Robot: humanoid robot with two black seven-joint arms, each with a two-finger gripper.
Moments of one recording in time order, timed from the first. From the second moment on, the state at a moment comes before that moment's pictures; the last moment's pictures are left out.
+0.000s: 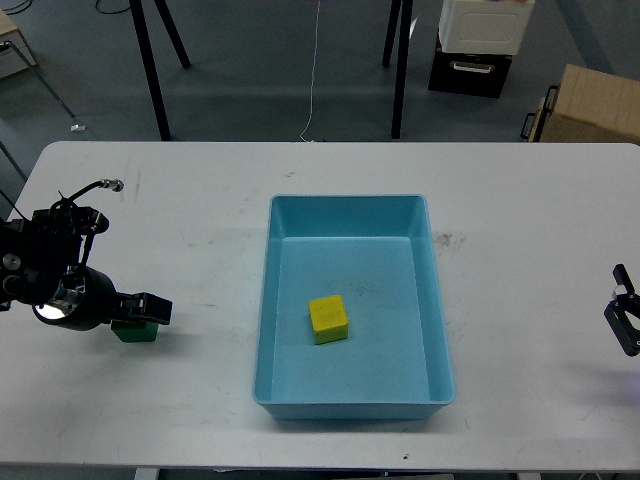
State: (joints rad) left arm -1.22 0.74 0.31 -1.37 0.87 -0.49 0.32; right arm -0.44 -0.23 1.67 1.60 0.31 0.42 -0.11
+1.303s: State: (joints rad) left arm -1.65 0.48 0.22 -1.40 0.56 -0.49 0.31; right arm -0.47 -0.23 1.69 1.60 0.31 0.42 -0.11
